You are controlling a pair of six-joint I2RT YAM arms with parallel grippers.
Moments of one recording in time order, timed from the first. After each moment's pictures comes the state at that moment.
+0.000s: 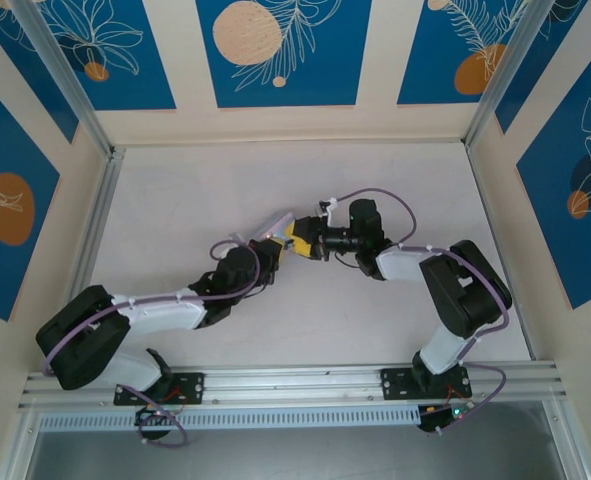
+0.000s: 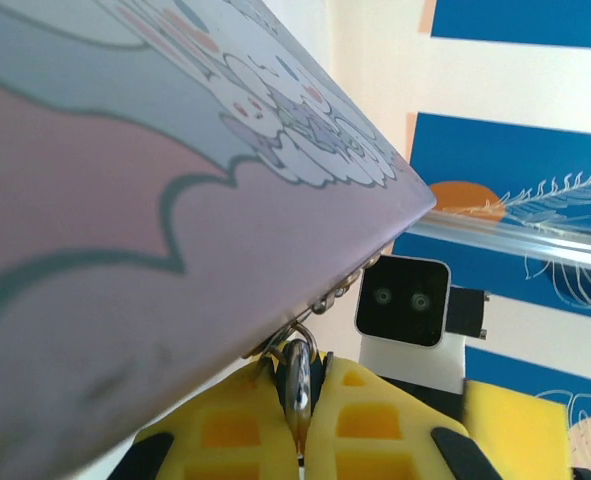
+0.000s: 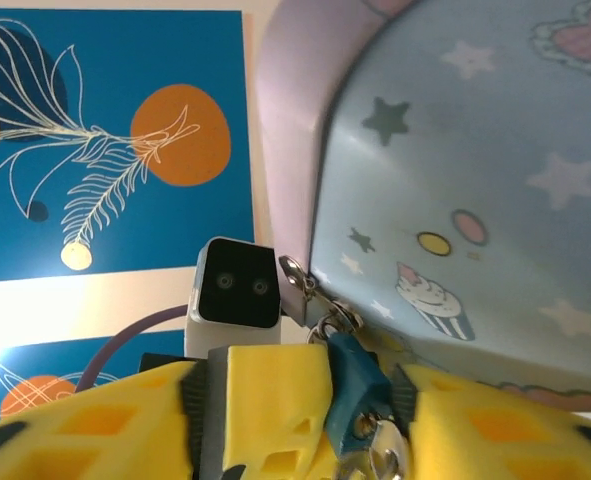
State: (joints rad) left arm -0.87 1.39 0.52 0.56 -0.22 -1.73; right arm 0.47 1.66 0.71 0.68 -0.90 1.33
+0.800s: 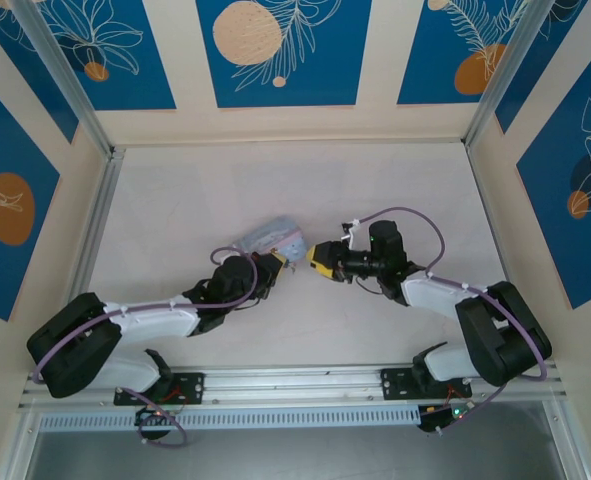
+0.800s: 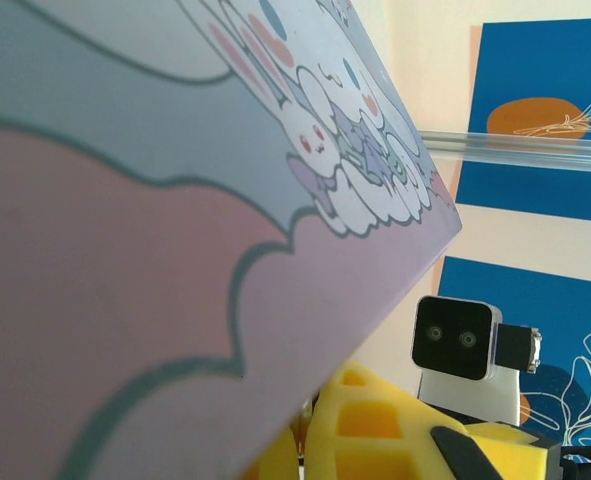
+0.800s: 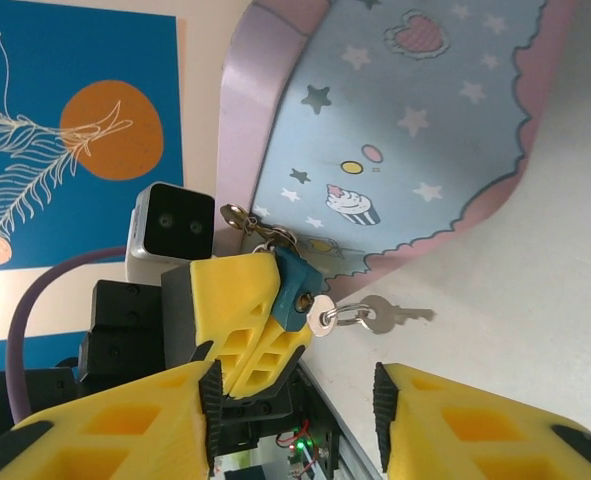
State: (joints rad) left arm -0.86 1.33 0.46 0.49 -0.11 -1.61; right arm 0.45 1.37 0.49 0.45 -0.81 1.14
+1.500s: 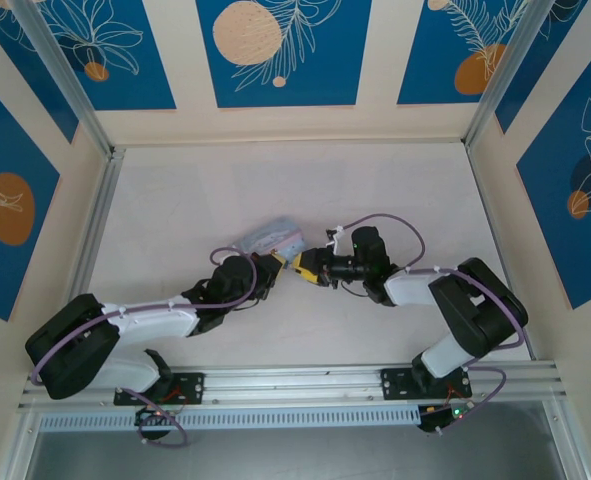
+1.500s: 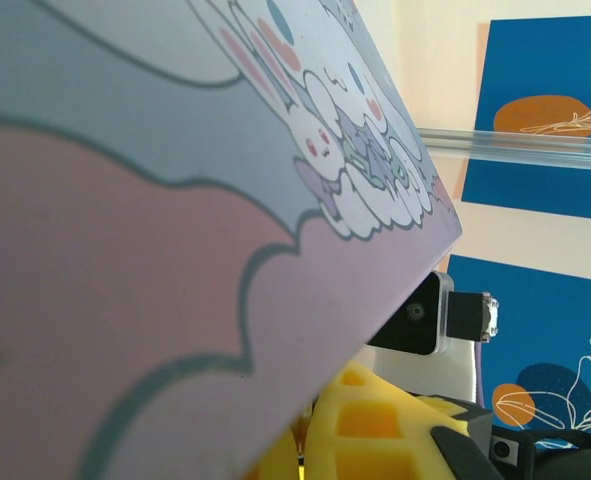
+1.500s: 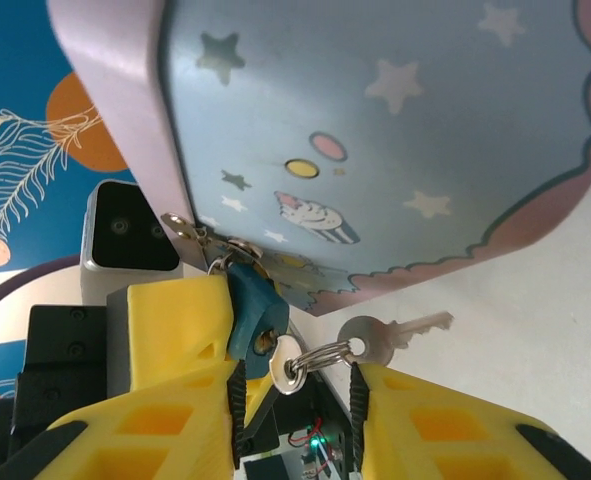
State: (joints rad) left arm -0.86 1.32 0.46 0.47 -0.11 -1.61; right arm 0.54 1.55 0.49 0.66 -0.77 1.26
